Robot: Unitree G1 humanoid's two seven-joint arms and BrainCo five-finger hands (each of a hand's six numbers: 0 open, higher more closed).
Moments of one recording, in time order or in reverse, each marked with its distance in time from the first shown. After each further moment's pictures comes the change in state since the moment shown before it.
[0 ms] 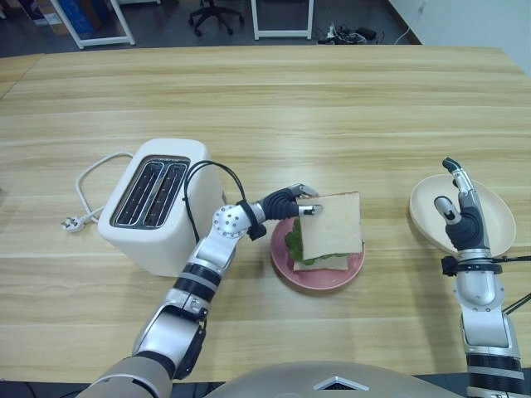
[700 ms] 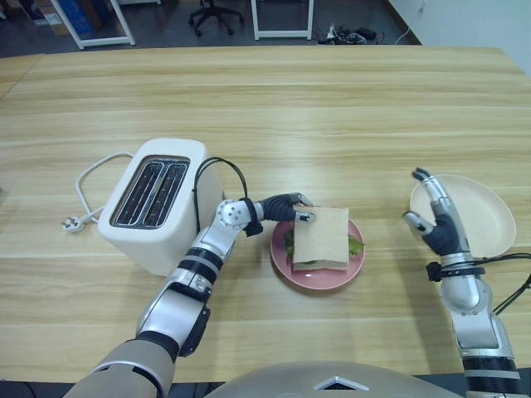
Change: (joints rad) left arm -0.158 -0.010 -0.028 0.349 0.114 -0.109 -0.060; right arm 0.037 -0.046 0.135 -0.012 -0.213 -0.107 -0.019
